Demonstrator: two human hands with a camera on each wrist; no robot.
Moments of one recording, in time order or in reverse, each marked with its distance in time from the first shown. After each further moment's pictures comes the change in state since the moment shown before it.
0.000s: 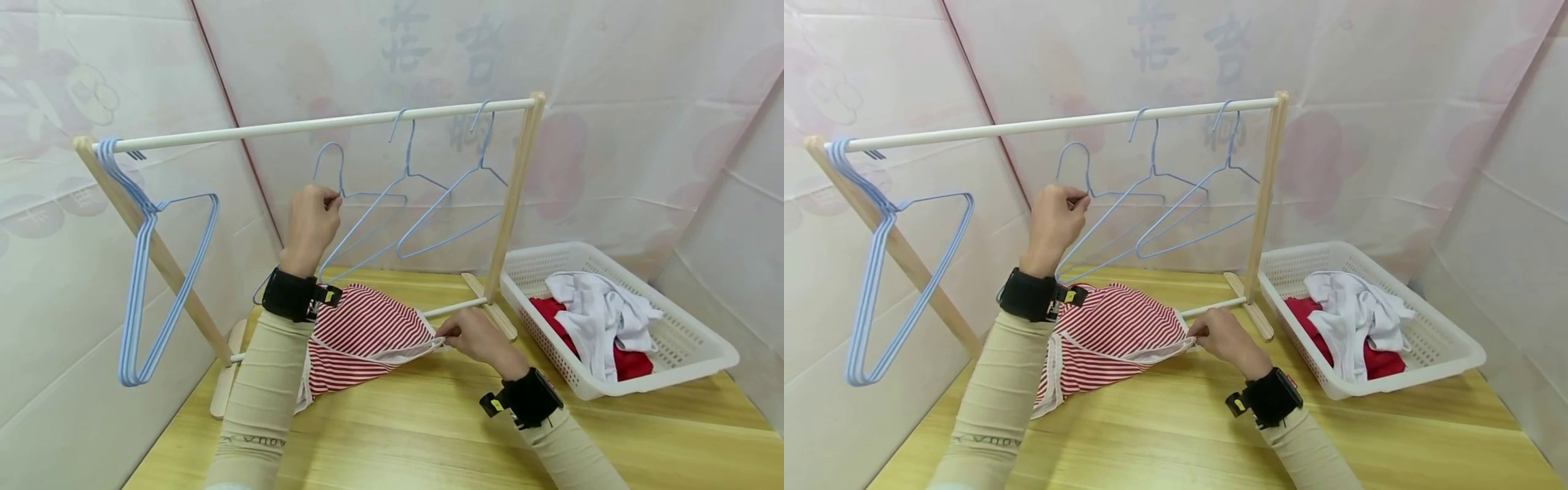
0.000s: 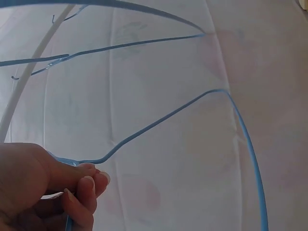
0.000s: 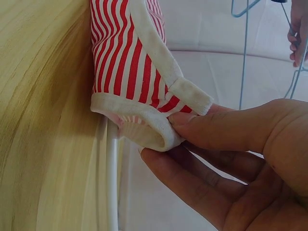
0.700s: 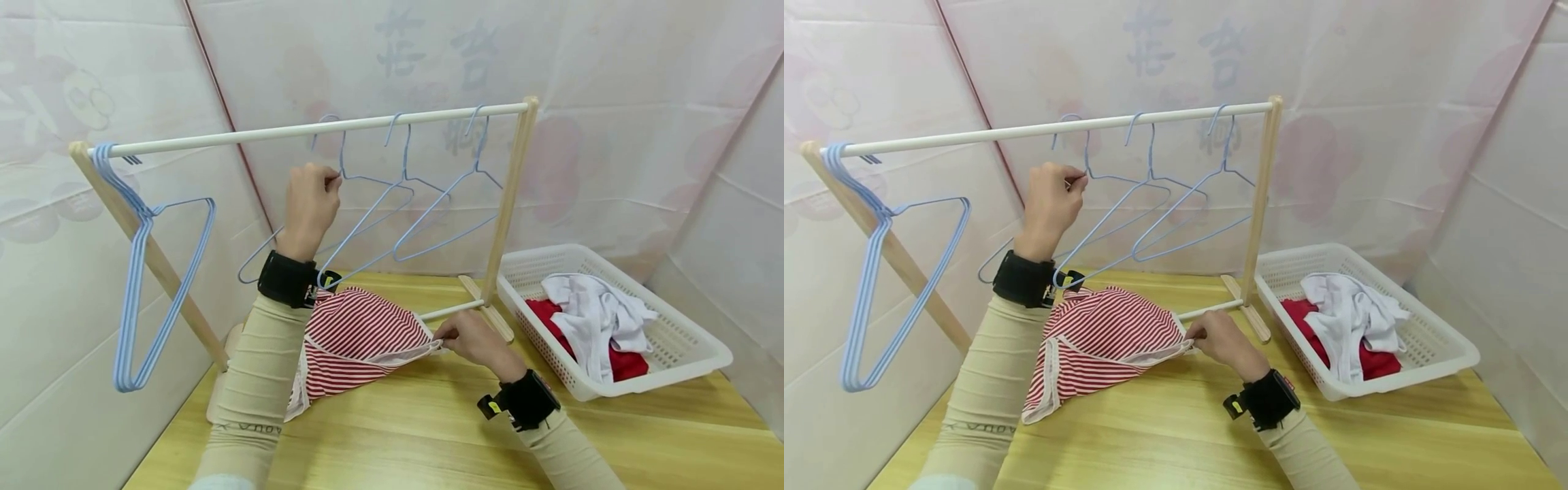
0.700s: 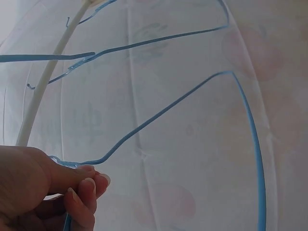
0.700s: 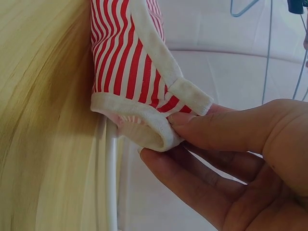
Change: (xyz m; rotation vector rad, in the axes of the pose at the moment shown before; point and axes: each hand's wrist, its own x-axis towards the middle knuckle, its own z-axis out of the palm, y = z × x) left_hand 0.024 0.022 -0.011 0.066 0.070 0.087; right_hand 0.001 -0.001 0.001 0.018 0.001 -0.010
